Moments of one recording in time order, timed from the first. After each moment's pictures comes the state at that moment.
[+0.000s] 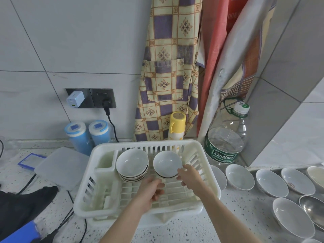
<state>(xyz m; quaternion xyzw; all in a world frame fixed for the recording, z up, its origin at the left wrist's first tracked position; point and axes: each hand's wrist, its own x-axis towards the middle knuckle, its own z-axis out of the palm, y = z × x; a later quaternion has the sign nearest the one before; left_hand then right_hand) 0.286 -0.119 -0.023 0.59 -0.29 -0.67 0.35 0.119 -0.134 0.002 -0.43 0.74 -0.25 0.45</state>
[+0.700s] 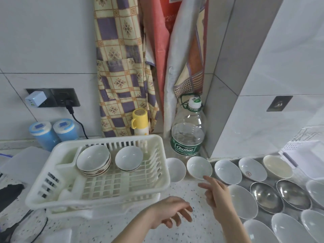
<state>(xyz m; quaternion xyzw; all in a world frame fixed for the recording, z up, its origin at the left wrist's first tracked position) 0.119 -0.021 0.023 0.45 -0.51 -0.73 0.02 -0.068 0.002 0.027 -0.18 0.65 -0.55 0.48</state>
